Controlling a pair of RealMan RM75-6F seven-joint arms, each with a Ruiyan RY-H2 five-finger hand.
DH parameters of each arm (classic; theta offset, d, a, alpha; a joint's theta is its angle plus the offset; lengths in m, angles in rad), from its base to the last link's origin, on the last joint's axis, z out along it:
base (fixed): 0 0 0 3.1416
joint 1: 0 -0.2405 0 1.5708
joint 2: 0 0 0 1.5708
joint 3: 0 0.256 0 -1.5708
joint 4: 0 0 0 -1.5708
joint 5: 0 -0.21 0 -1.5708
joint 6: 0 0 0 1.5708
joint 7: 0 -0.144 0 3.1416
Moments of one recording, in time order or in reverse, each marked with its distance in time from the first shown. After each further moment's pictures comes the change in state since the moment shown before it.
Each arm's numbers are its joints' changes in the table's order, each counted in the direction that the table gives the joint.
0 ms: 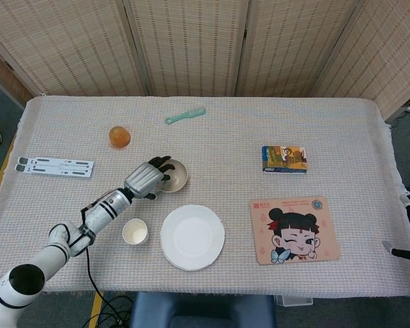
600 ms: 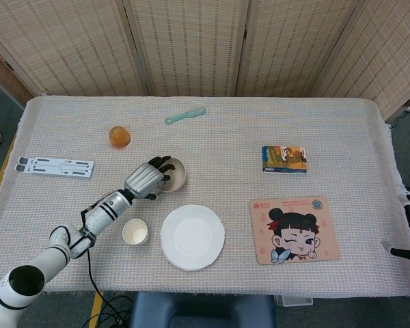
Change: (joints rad) left arm -0.011 -0.001 -0.012 -0.016 0.015 -0.024 -0.036; right arm -0.008 -0.003 -0.001 0.007 0.000 0.015 -0.003
